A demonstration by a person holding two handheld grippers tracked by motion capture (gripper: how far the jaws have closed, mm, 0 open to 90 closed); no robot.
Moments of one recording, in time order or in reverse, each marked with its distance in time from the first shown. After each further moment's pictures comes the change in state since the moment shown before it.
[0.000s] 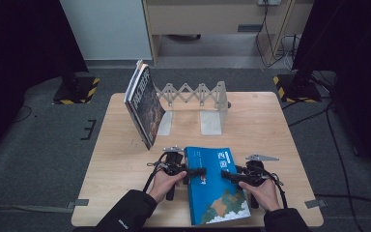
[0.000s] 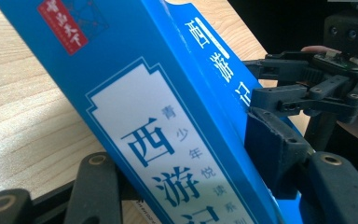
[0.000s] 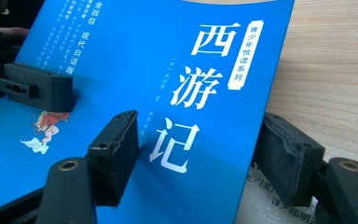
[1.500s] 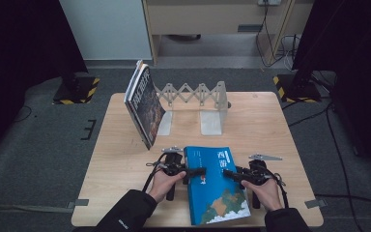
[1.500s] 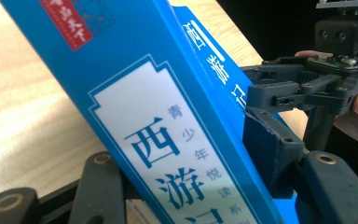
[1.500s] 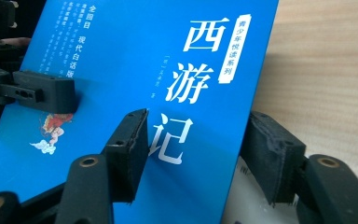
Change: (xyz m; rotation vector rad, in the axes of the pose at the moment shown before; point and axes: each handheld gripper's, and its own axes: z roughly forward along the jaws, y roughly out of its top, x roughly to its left) left arm -0.001 0.002 -0.004 -0.038 -0.017 0.021; right arm -0.005 0.001 -0.006 -0.007 0.025 0.048
